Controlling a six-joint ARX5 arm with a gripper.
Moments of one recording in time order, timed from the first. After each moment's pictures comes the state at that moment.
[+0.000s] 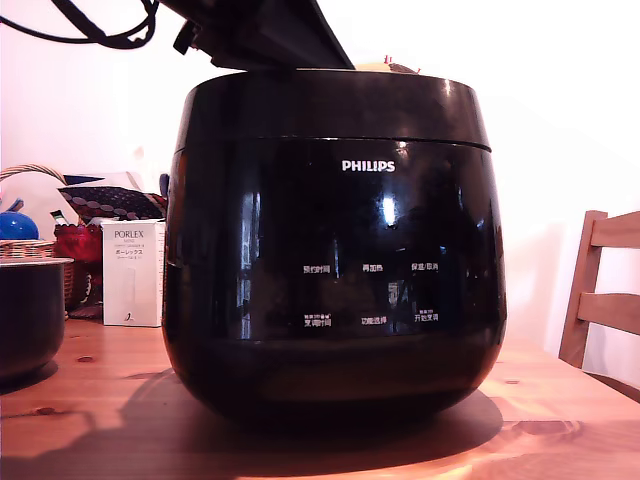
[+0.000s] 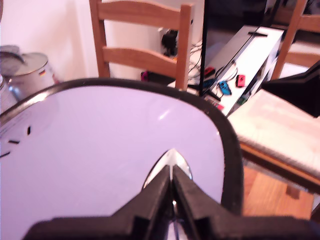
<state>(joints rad) -0.86 1.23 0.85 -0.03 0.11 0.08</state>
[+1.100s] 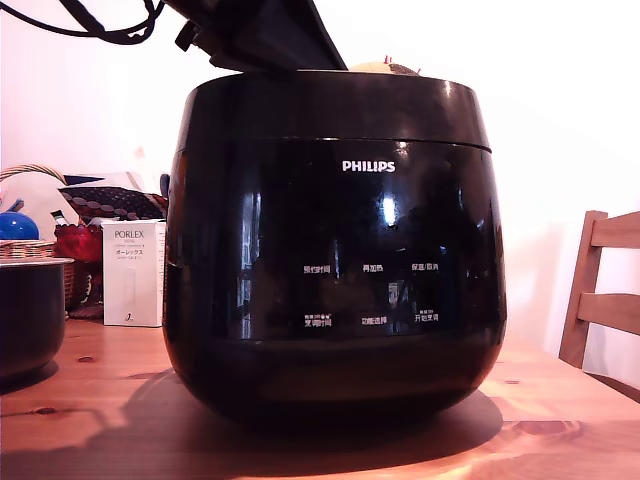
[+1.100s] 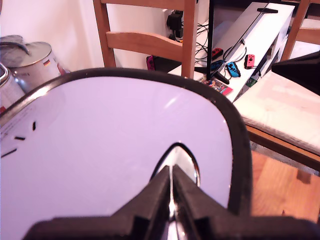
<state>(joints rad) -0.86 1.26 0.89 -0.08 0.11 0.11</state>
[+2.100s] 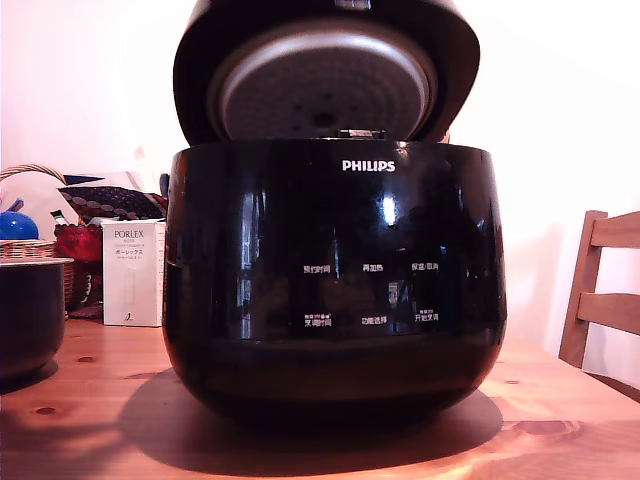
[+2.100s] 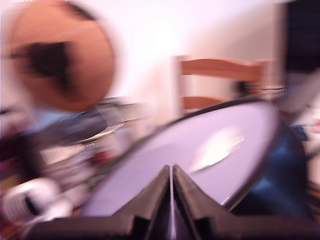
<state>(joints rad) -0.78 0.99 0.82 0.01 -0.09 0.11</state>
